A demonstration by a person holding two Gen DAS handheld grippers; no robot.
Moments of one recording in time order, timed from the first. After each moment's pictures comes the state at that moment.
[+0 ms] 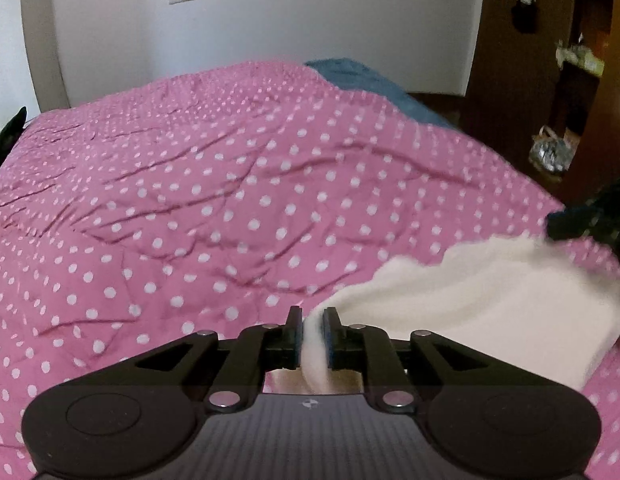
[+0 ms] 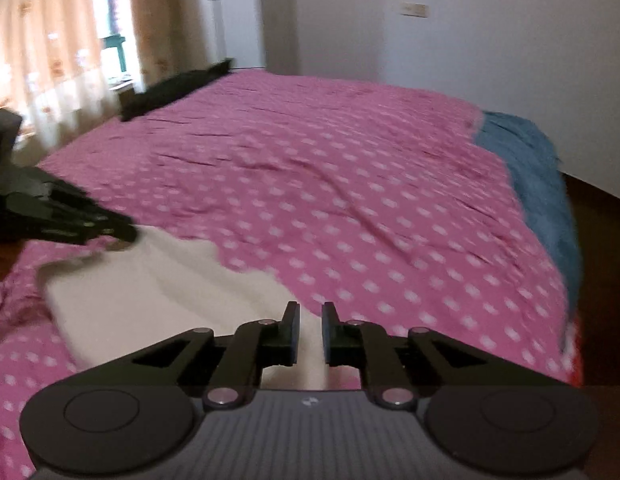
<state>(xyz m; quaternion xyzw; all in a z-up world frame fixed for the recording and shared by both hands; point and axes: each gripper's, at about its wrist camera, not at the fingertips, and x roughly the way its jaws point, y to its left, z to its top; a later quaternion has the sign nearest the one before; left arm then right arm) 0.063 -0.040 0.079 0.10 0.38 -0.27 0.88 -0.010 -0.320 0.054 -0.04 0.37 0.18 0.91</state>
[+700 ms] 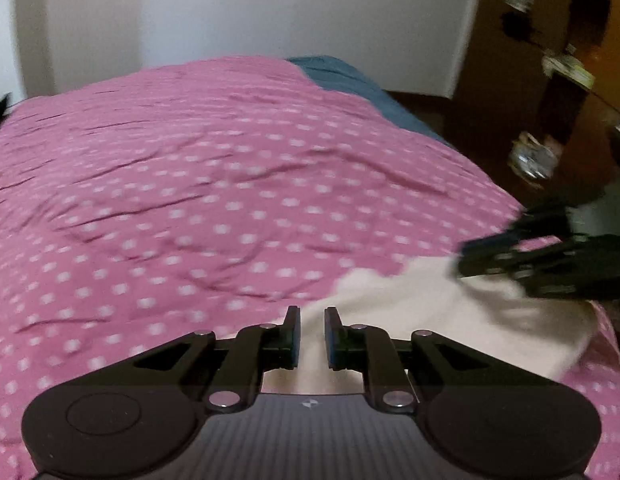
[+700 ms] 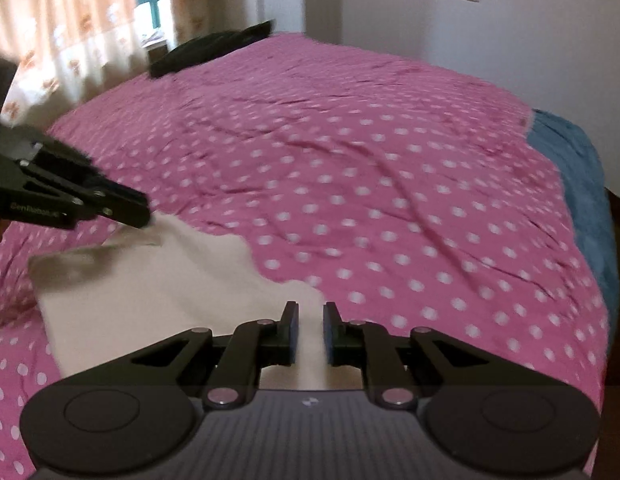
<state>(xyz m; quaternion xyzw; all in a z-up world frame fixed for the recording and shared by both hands) 0.065 -0.055 0.087 0.09 0.40 -0.31 0.86 0.033 -0.280 0.033 -0.10 0.41 0.21 0.88</state>
